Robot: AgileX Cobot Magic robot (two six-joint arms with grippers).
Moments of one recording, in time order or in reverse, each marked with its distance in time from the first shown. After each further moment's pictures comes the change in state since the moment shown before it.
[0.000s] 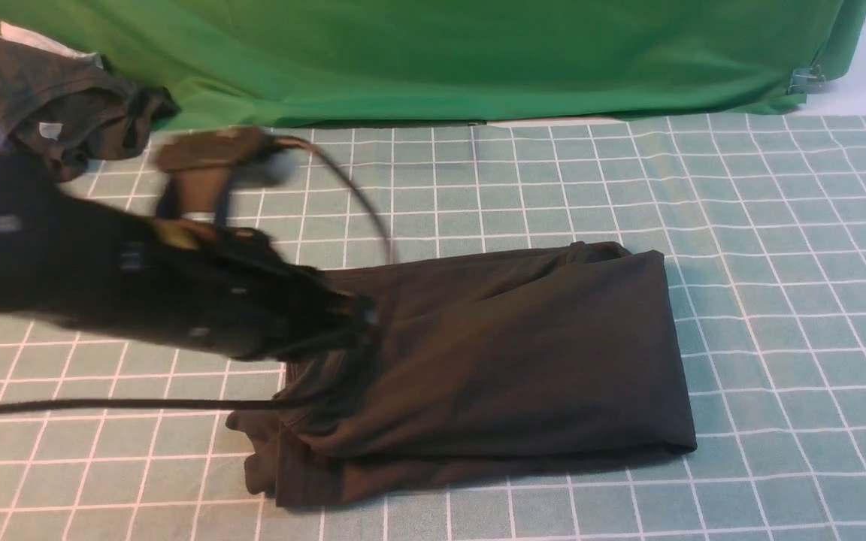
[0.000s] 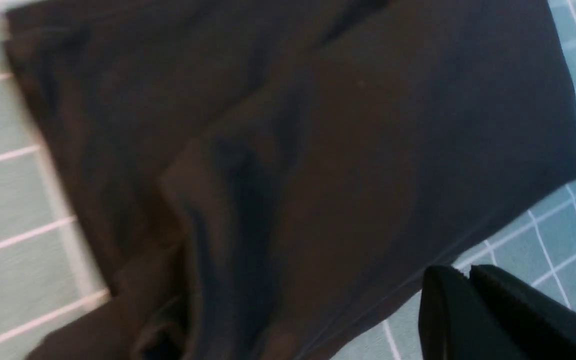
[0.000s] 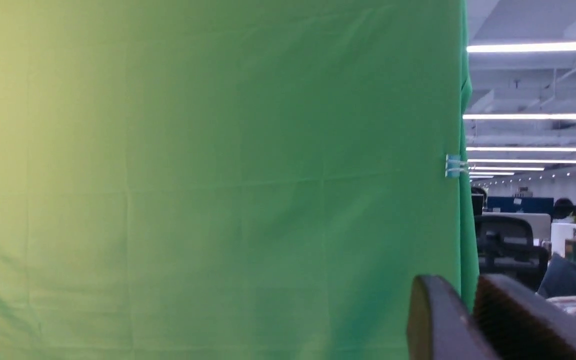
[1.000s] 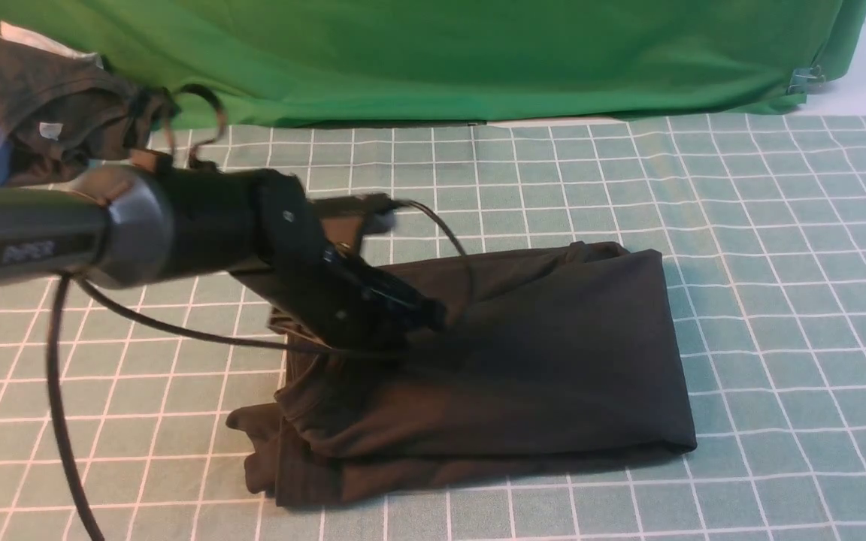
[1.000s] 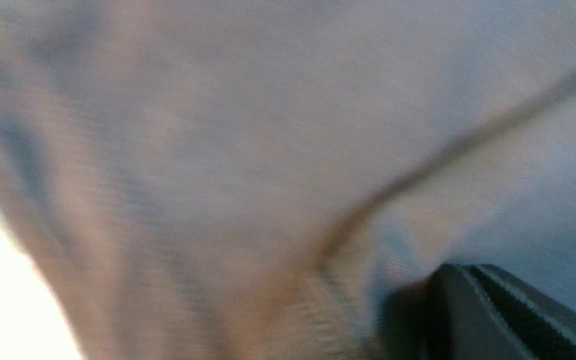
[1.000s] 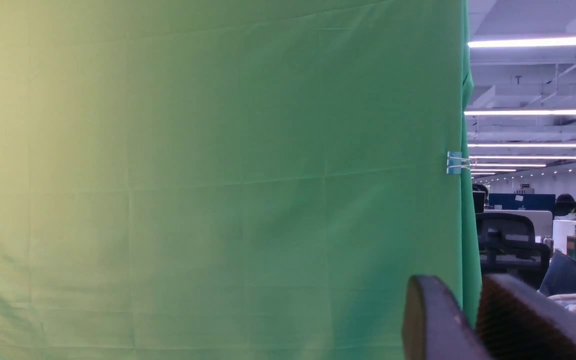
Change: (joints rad) right arm 0.000 -0.001 0.000 0.000 0.000 0.003; left arm 0.071 0.500 -0.189 0.043 -0.103 -0.087
